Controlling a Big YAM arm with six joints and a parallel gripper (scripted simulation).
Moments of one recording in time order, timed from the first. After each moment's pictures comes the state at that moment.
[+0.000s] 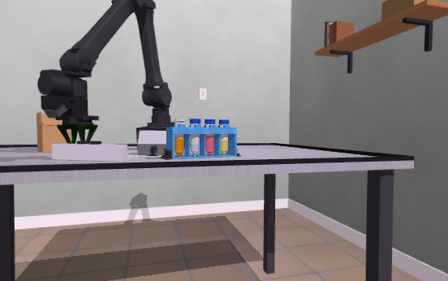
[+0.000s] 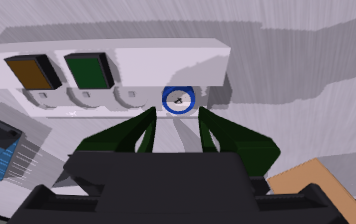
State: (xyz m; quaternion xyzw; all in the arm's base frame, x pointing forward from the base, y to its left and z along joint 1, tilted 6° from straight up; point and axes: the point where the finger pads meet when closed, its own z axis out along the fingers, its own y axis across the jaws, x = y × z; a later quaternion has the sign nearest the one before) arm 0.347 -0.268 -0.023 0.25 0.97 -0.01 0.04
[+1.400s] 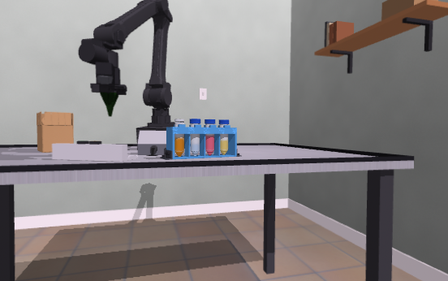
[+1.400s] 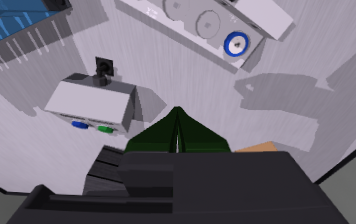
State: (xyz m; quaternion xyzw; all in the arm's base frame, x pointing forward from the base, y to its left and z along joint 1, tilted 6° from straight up) arm 0.302 -0.178 0.070 0.01 1.00 -0.02 0.04
